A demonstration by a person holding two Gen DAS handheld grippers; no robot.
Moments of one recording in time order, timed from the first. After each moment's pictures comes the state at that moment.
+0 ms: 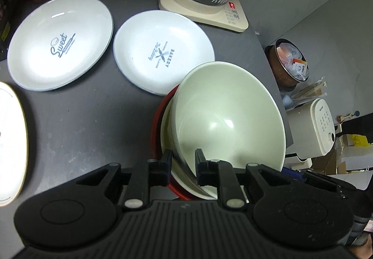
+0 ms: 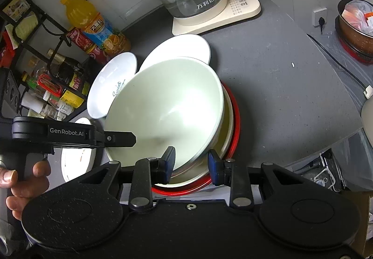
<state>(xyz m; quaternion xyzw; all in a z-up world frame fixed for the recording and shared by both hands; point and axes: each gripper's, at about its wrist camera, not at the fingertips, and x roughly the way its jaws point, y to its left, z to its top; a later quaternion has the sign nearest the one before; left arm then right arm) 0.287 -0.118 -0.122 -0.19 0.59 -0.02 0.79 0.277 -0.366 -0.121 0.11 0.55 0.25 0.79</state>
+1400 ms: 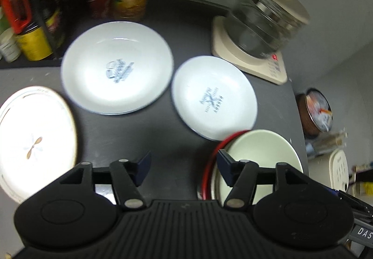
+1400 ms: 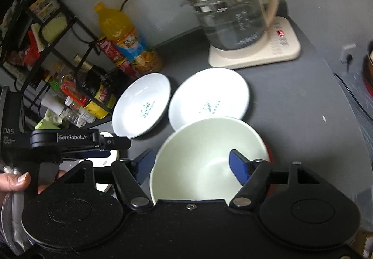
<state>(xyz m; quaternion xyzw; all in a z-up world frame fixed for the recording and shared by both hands) 0.278 -0.063 -0.096 -0.23 0.53 0.10 0.81 0.312 -0.327 -0.081 0.08 0.50 0.32 0.80</state>
